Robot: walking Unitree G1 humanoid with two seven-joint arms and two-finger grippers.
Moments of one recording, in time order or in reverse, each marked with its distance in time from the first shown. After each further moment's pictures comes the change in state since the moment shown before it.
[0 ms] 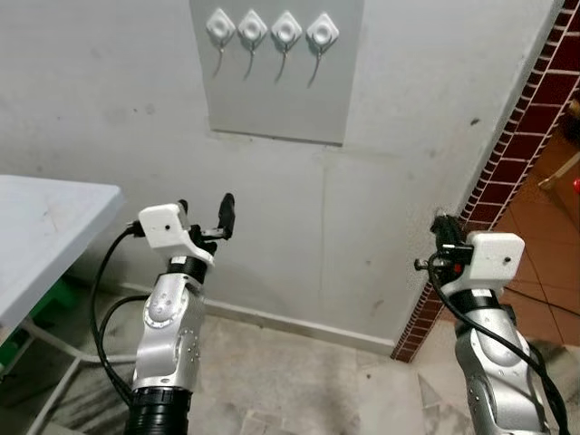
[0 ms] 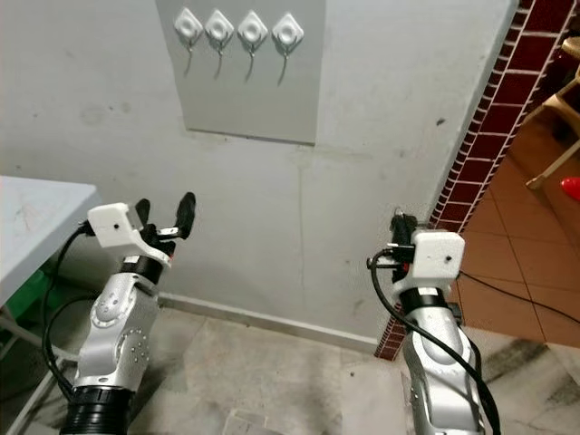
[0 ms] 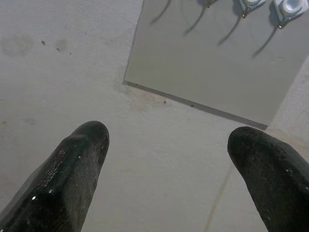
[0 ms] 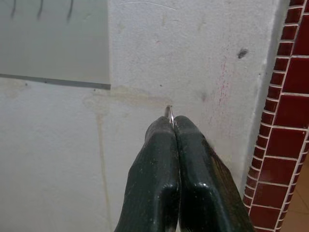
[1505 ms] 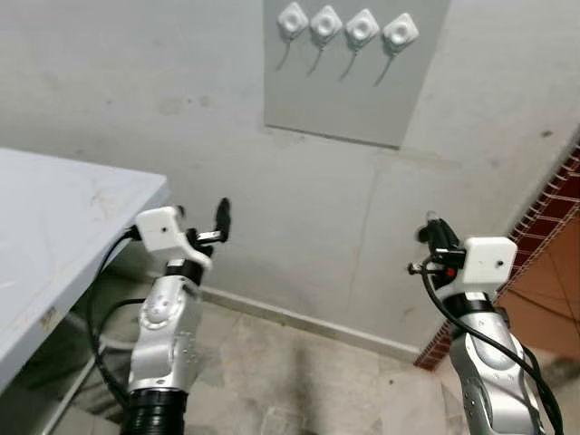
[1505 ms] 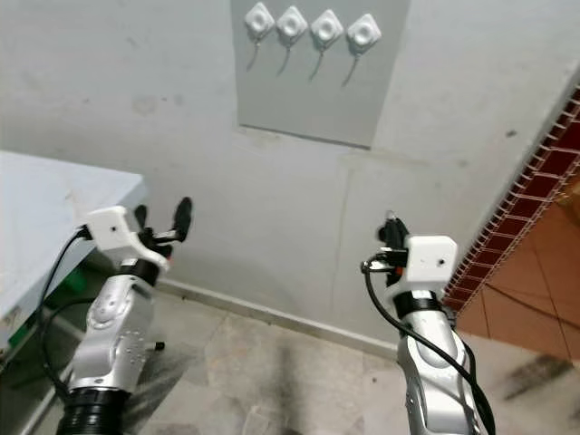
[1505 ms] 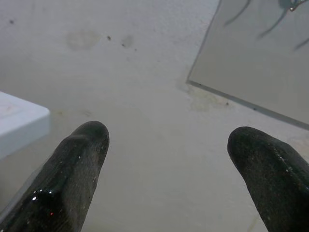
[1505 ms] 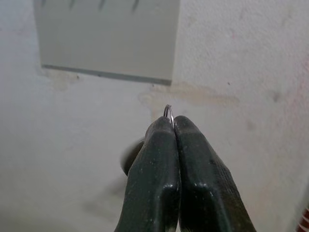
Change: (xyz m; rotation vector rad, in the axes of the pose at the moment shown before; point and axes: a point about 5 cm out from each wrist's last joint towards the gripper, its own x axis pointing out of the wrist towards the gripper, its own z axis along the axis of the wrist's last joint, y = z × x) left arm -0.002 0.004 -0.005 -0.014 0.039 0.023; right arm -0.006 0.002 -0.004 0.005 0.018 -0.001
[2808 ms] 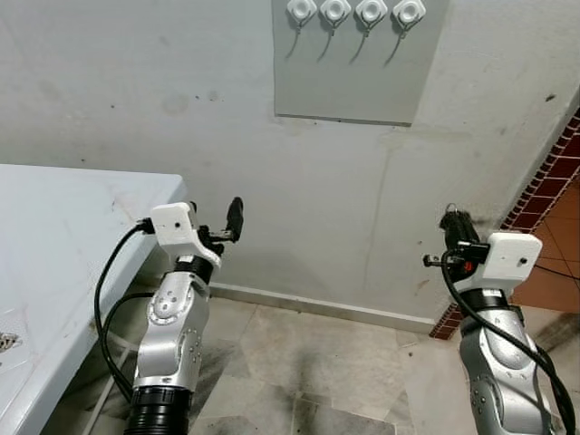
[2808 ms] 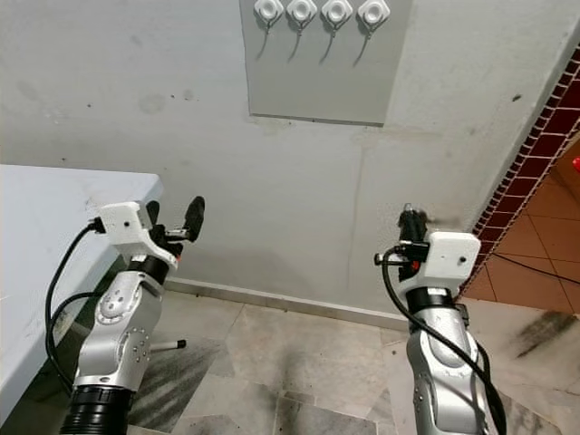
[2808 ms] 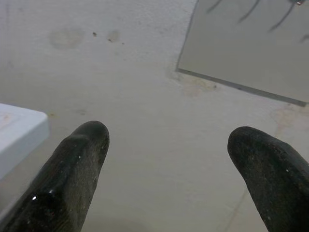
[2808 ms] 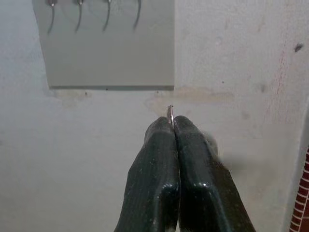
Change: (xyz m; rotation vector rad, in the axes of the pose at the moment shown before) left arm 0.002 -0.013 0.002 0.039 0.024 -0.072; right arm 0.004 -0.008 0.015 0.059 -0.073 -0.043
